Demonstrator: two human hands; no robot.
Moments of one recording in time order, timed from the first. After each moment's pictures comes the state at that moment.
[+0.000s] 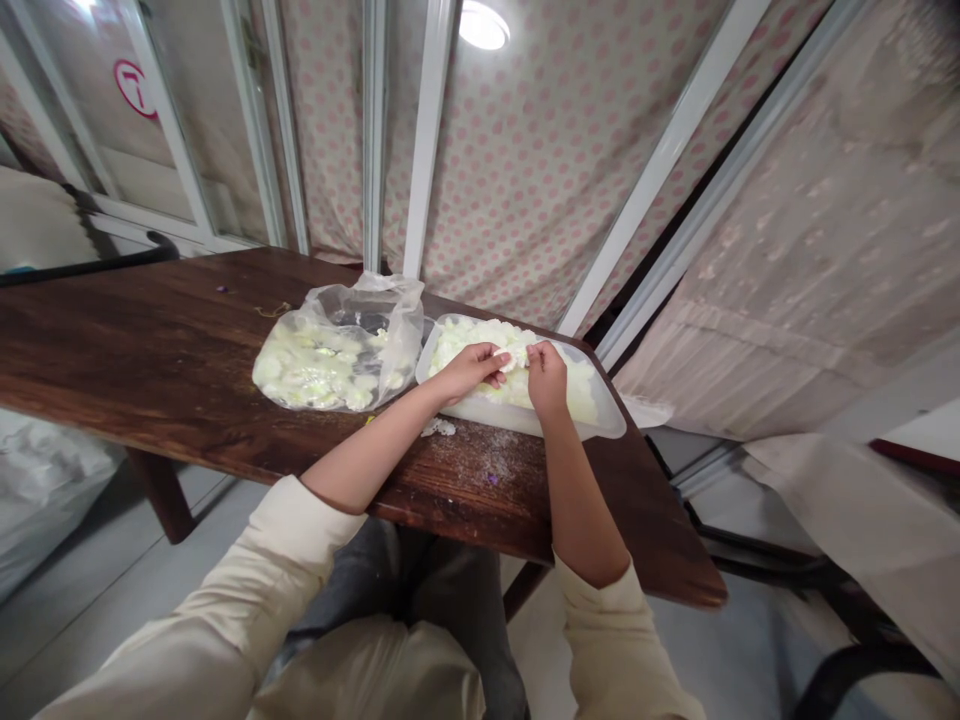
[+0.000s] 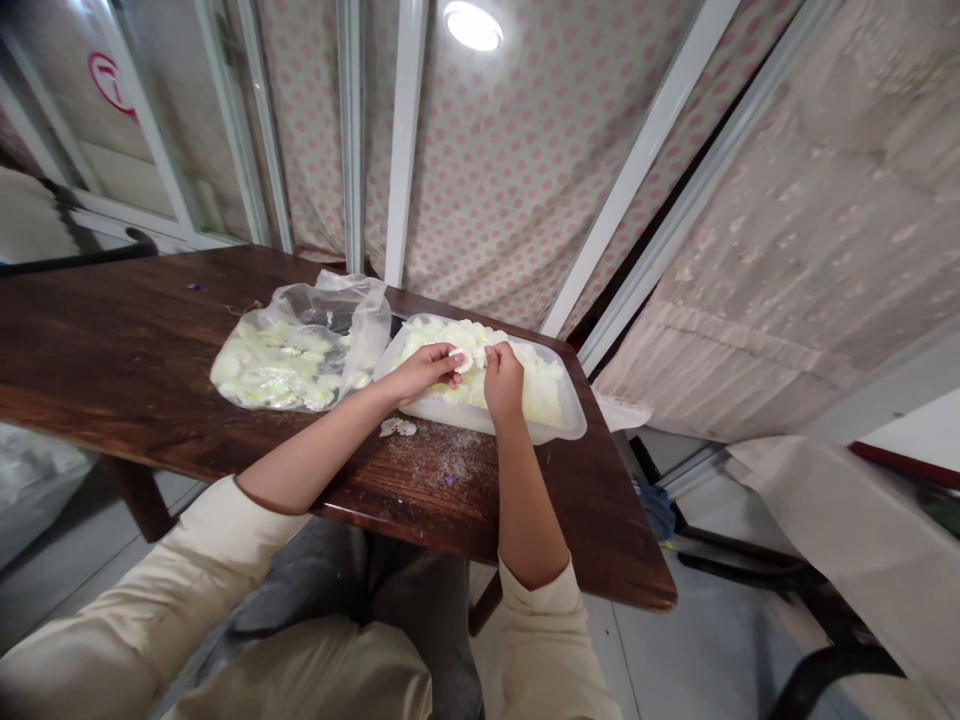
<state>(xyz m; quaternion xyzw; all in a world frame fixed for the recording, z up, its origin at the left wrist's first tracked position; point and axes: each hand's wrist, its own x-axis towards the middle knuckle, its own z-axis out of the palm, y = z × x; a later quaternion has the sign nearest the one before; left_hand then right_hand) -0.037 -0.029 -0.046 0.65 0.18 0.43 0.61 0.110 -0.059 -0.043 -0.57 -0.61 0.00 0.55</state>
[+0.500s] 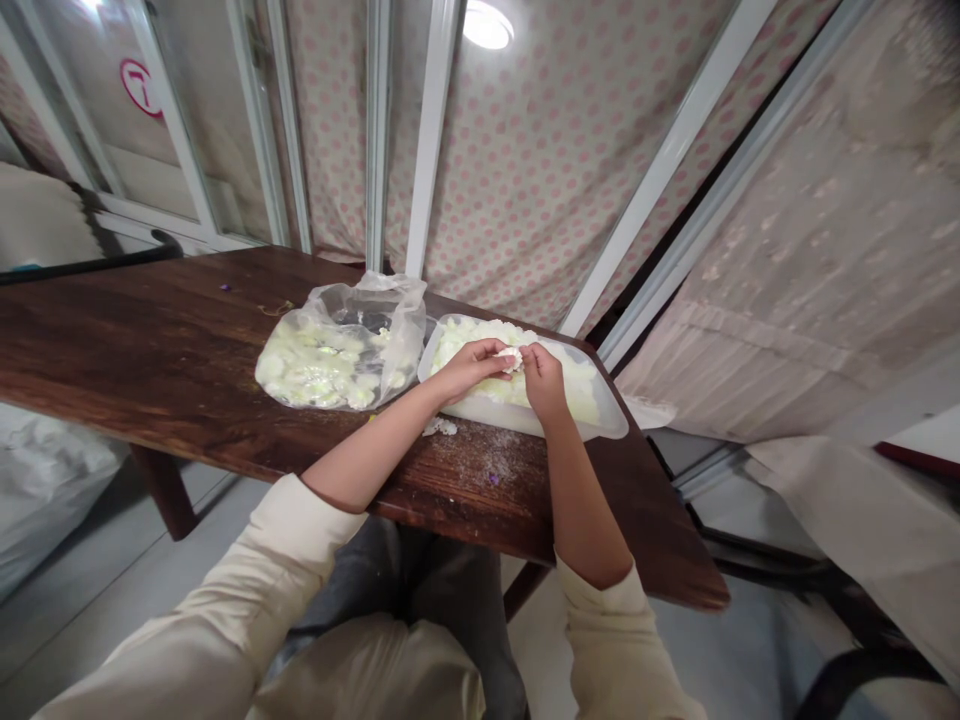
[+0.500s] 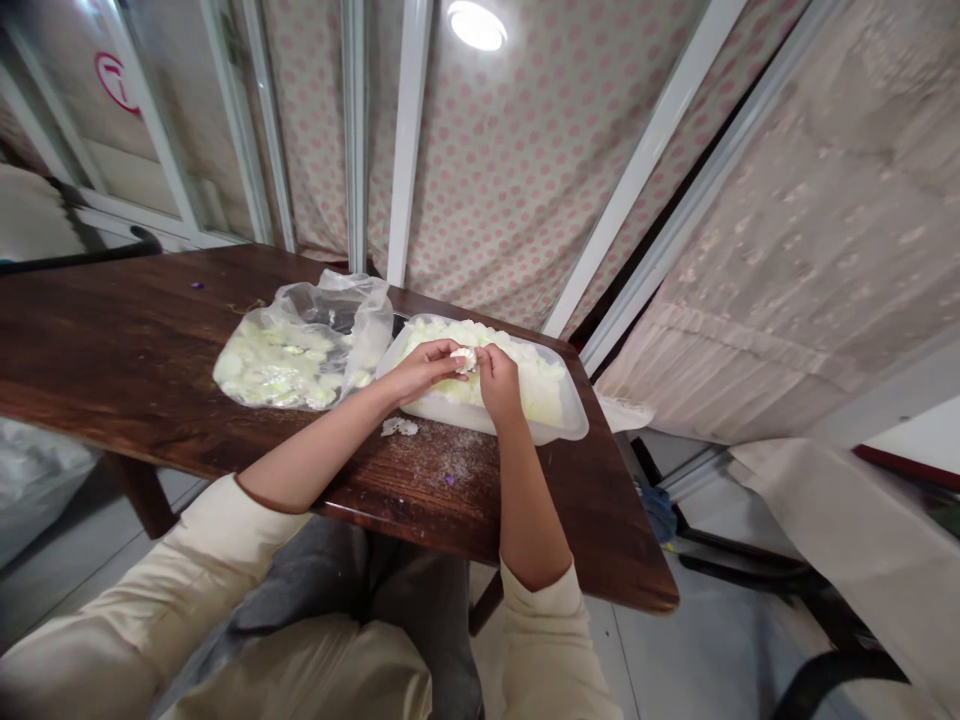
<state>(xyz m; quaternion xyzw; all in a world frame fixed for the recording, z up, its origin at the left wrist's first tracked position) -0.039 -0.037 -0.038 0.60 0.13 0.46 0.64 0.104 -0.064 -0.040 -0.50 -0.69 0.03 0.52</state>
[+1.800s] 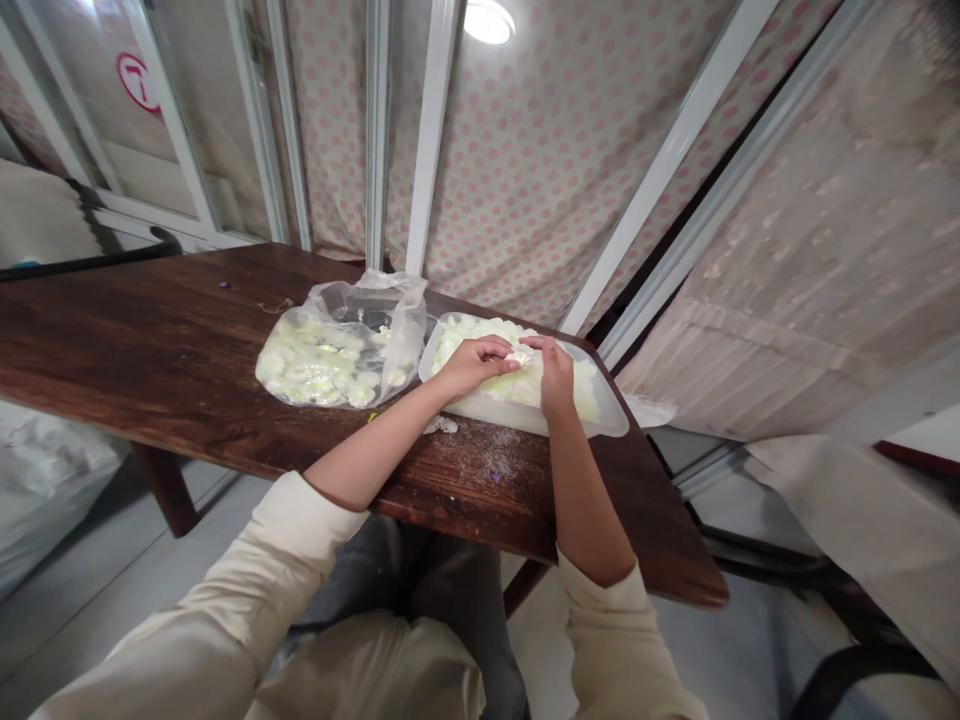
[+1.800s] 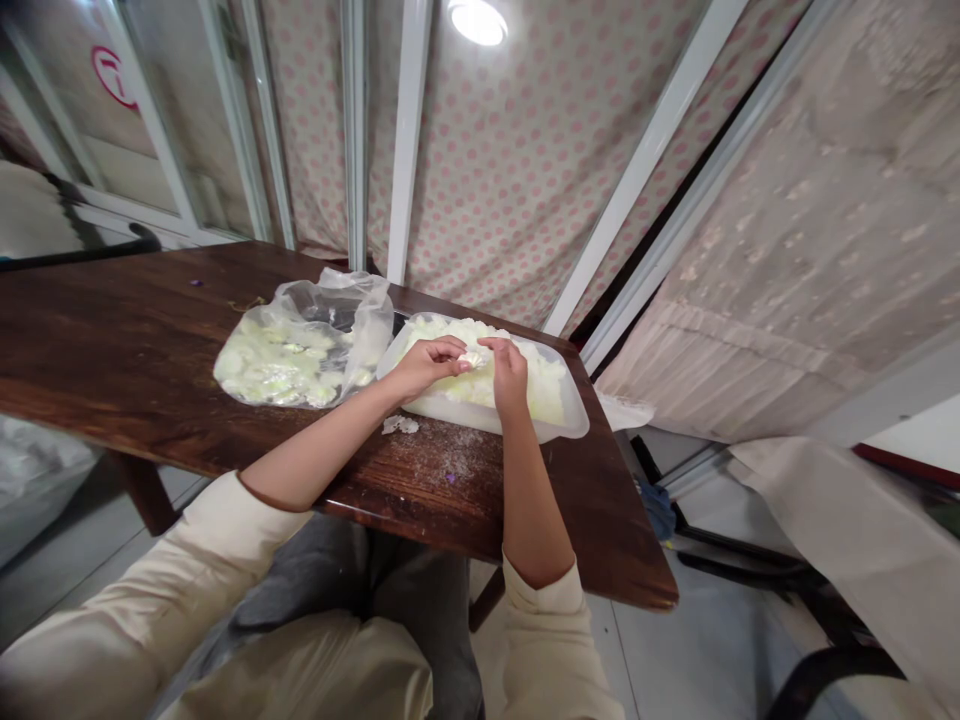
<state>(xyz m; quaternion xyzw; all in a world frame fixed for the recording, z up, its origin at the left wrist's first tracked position) -0.035 -0.026 -0.048 0.67 0.14 0.52 0.51 0.108 -0.061 -0.039 -0.45 -0.62 0.10 0.63</state>
